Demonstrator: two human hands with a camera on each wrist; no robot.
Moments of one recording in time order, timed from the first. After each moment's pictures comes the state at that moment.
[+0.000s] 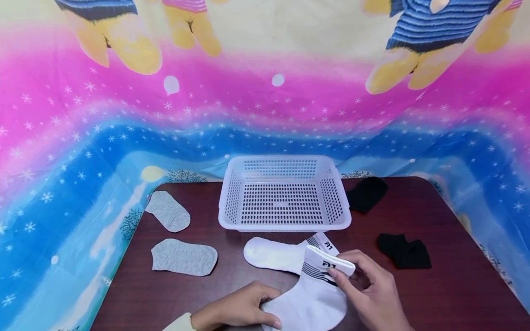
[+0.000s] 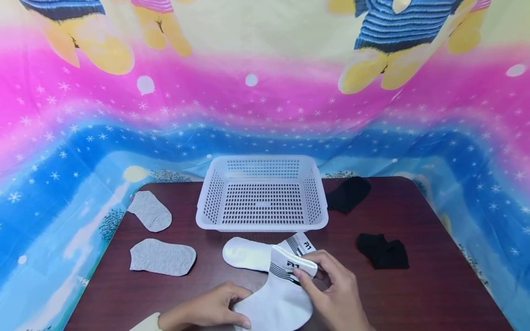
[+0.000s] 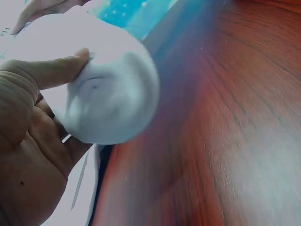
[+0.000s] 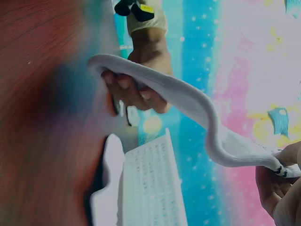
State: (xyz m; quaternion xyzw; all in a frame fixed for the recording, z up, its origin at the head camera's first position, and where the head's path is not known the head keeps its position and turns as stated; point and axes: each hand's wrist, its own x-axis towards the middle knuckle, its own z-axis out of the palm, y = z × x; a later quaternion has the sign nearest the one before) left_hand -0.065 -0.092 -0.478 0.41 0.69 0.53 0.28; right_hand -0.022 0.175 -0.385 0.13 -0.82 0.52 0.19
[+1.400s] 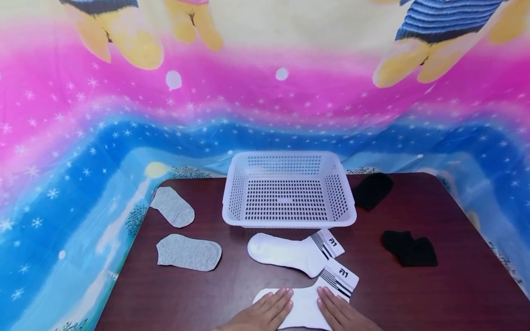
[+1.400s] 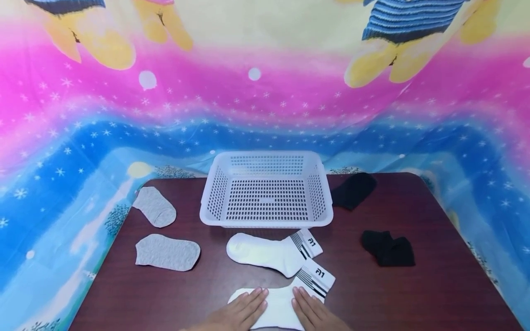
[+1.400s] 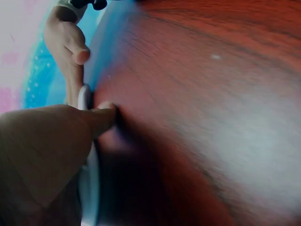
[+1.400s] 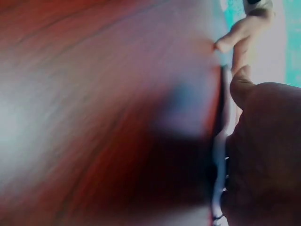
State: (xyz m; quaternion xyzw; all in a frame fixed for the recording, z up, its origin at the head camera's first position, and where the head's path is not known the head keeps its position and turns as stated) left_hand -0.018 -0.096 -0.532 0.54 0.83 -0.10 -0.13; right_hand -0.004 0.220 -0.568 0.46 -0.85 0.00 0.25
